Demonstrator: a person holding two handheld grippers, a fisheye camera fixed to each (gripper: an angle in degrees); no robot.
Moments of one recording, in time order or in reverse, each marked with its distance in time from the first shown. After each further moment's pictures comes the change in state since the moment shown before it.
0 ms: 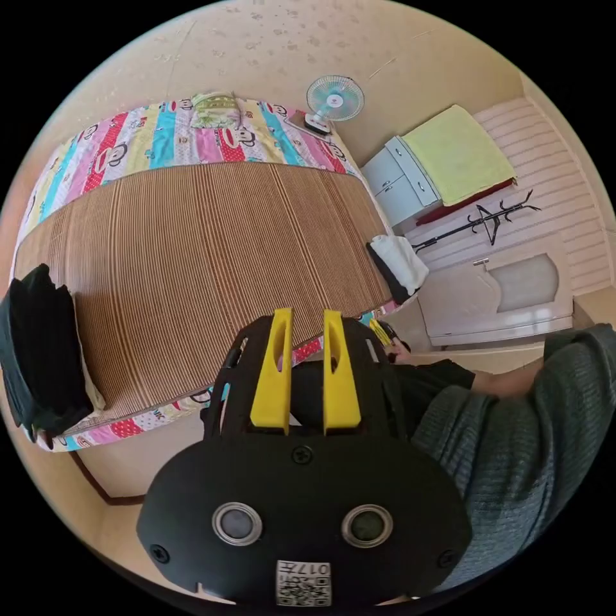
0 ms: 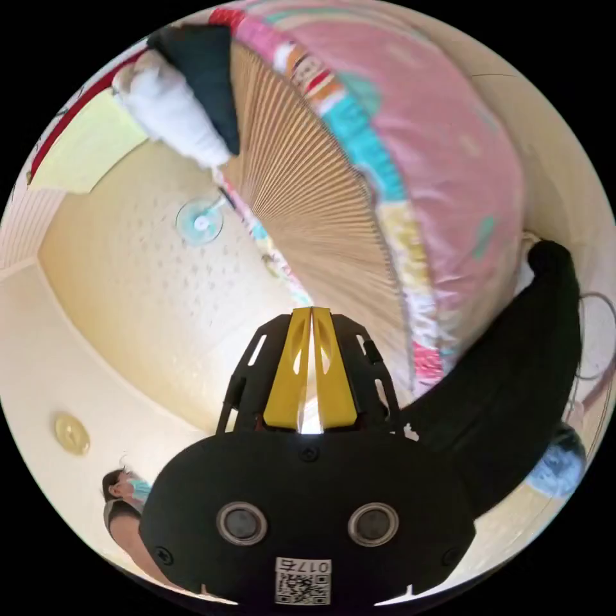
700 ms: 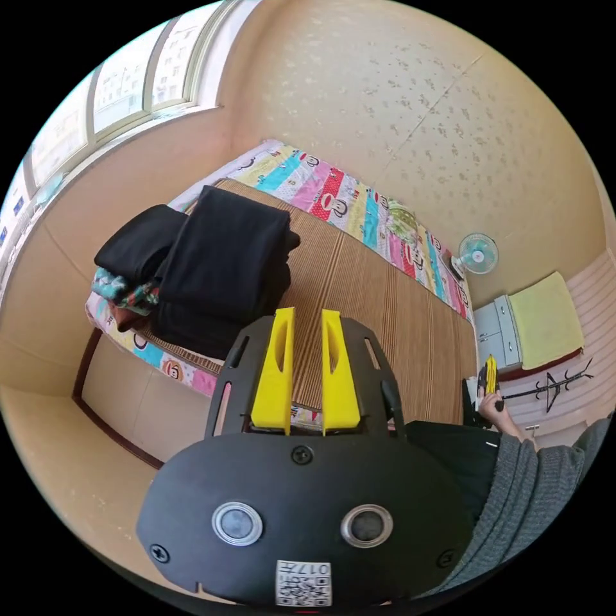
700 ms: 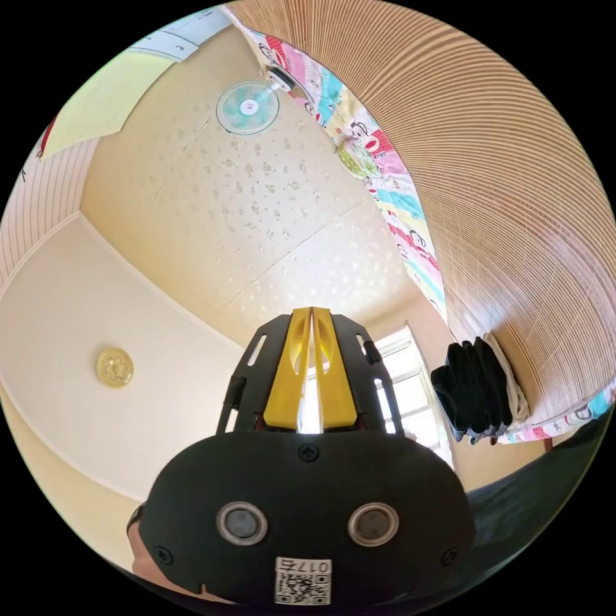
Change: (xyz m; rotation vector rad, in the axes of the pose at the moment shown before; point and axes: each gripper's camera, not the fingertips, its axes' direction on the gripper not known) left arm -0.222 0.165 -0.208 0.450 -0.334 -0.554; right arm 0.039 0.130 0.267 -0.249 -0.318 -0.007
